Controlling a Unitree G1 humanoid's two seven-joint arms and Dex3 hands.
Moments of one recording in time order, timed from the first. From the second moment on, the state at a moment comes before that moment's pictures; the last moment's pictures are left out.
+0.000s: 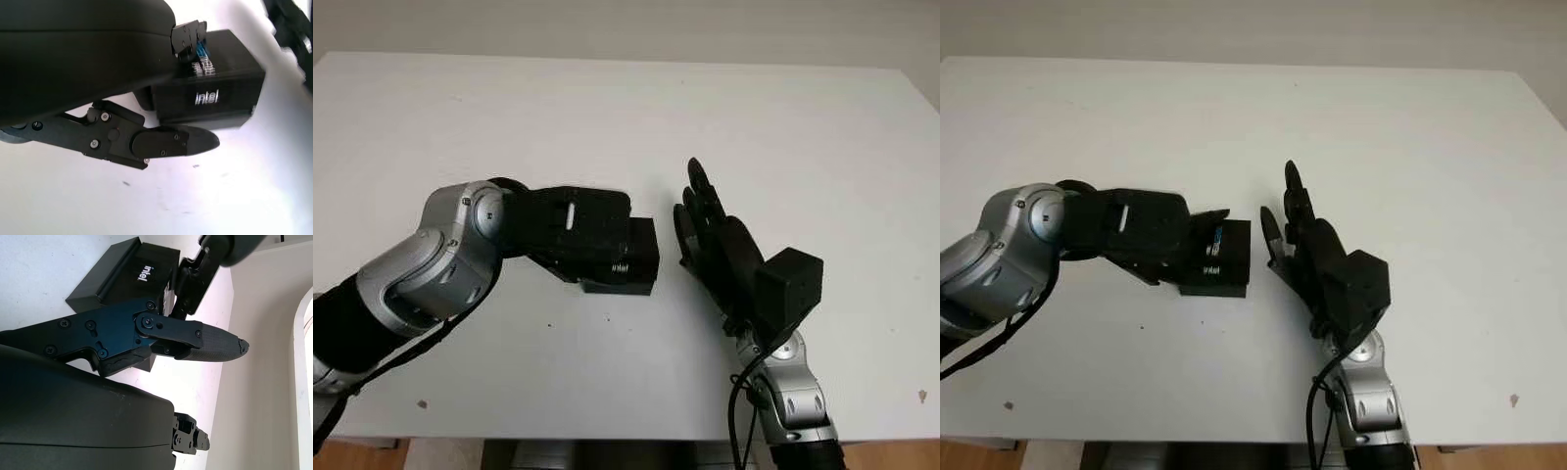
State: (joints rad) left arm -0.85 0.88 -0.69 -0.33 0.31 0.49 -0.91; right arm -0.16 -0.04 0.06 -0.05 0.03 0.10 0.13
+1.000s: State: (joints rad) left arm -0.65 0.97 -0.38 -0.46 0.68 -0.36 -1.10; right arm -0.16 -0.04 0.04 -0.05 0.05 0.10 0.14
